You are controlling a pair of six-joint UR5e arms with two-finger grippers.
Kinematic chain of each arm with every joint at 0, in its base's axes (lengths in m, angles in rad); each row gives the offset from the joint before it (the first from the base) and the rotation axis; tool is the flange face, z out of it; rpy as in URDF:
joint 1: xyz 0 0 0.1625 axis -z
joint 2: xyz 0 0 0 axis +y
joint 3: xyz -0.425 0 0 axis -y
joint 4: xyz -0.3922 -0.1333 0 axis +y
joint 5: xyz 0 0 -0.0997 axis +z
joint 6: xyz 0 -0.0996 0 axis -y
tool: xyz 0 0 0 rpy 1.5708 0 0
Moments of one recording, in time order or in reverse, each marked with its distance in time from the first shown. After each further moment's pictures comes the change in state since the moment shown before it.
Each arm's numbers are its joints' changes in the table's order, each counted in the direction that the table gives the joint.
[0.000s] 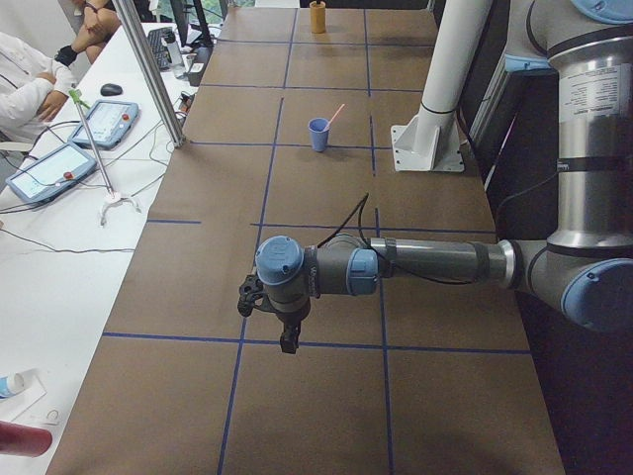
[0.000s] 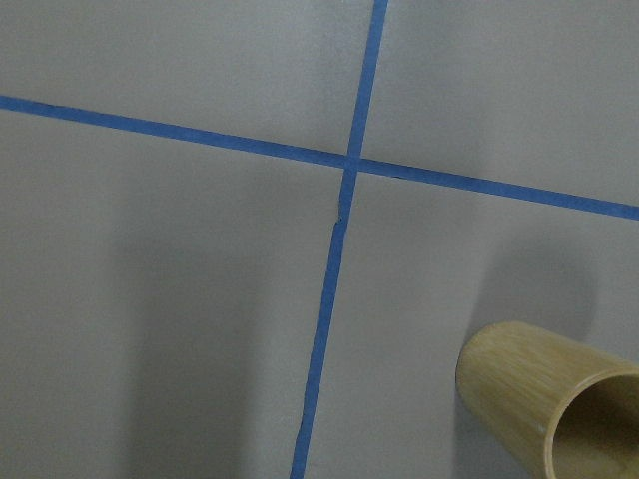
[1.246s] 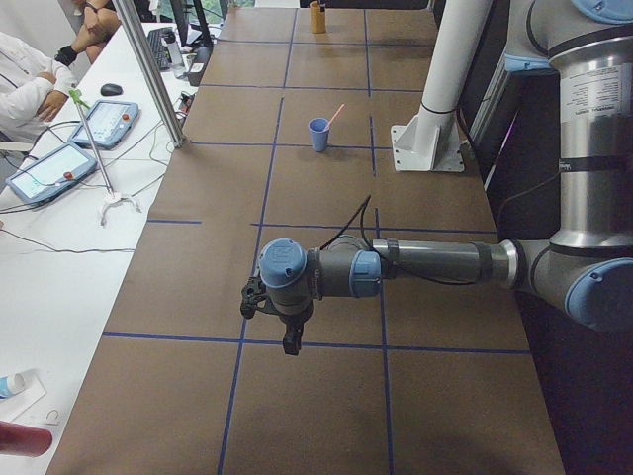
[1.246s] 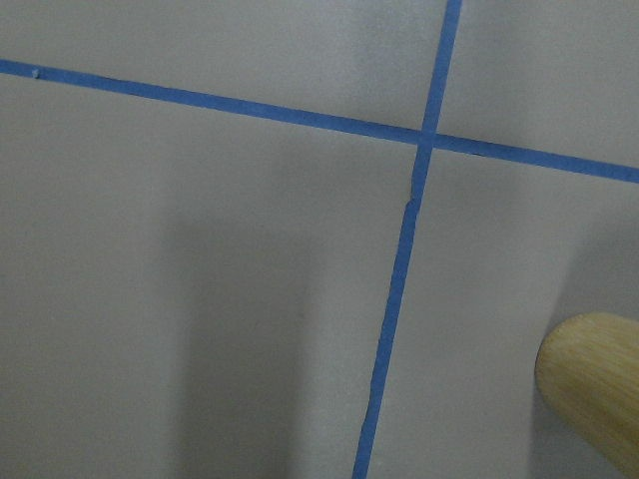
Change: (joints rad) left arm 0.000 -0.002 0.003 0.002 0.003 -0.007; right arm 0.047 0.005 -0.005 0.091 -0.084 -0.046
